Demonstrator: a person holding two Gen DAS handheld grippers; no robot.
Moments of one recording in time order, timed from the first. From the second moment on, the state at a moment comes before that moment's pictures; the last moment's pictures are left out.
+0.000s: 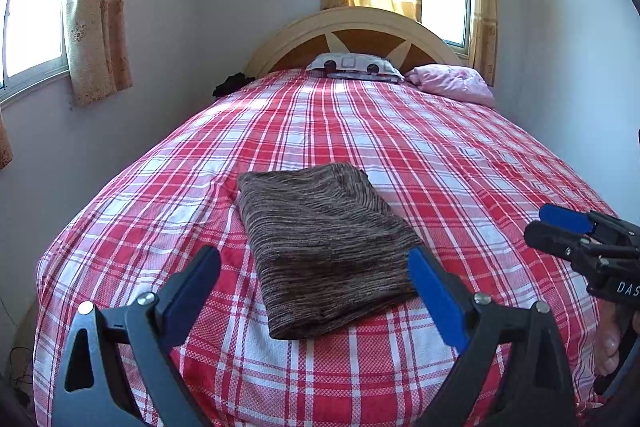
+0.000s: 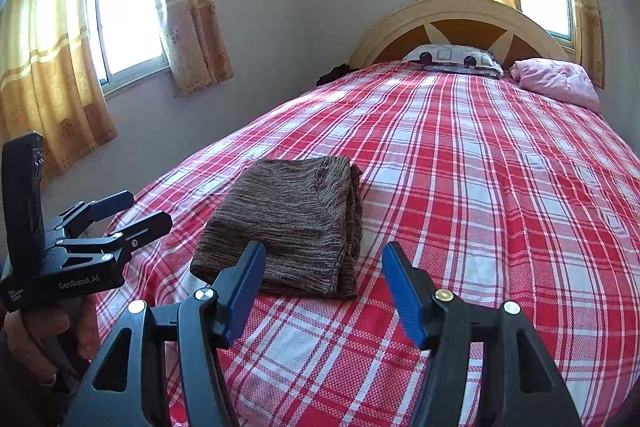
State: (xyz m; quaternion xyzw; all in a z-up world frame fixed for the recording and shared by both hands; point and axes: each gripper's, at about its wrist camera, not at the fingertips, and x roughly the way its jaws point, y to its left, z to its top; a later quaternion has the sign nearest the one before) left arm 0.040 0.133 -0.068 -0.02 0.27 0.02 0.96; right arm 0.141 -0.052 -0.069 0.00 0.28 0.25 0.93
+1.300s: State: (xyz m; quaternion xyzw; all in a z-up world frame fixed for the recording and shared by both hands) left arm 0.031 0.130 -0.050 -0.01 0.25 0.03 0.97; right arm 0.122 -0.064 -0.052 0.01 0.24 0.24 0.94
